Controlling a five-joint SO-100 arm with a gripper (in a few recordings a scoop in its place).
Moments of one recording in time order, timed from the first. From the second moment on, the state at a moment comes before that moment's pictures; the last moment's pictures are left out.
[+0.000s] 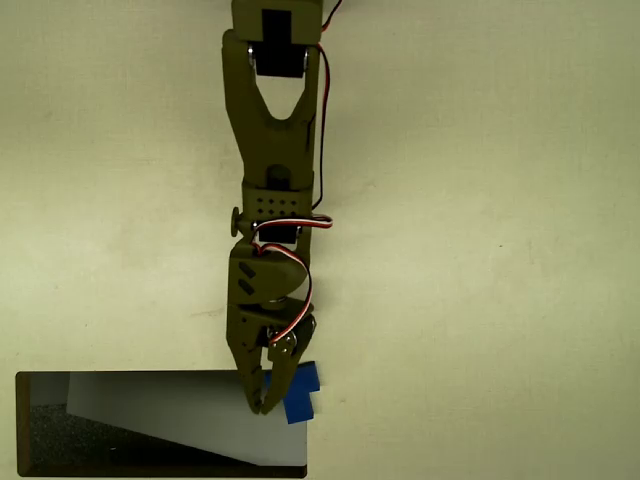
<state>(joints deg) 1.2 48.2 84.2 -27.5 -61.3</state>
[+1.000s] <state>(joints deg) -11.2 40.5 78.8 -9.9 -84.1</state>
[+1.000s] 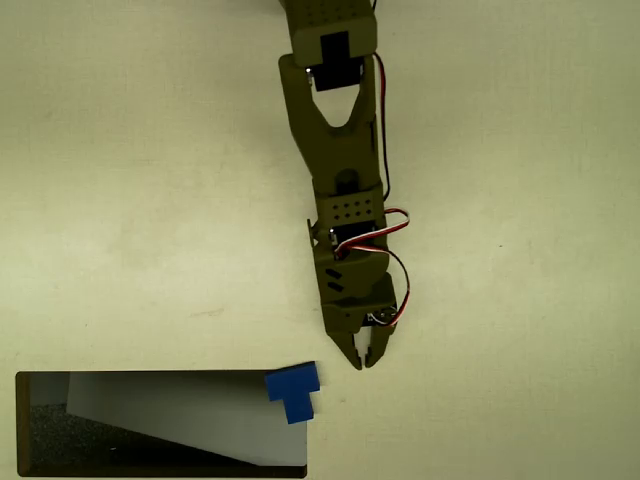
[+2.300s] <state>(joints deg) -4.5 -8.3 14.9 -28.5 -90.1</state>
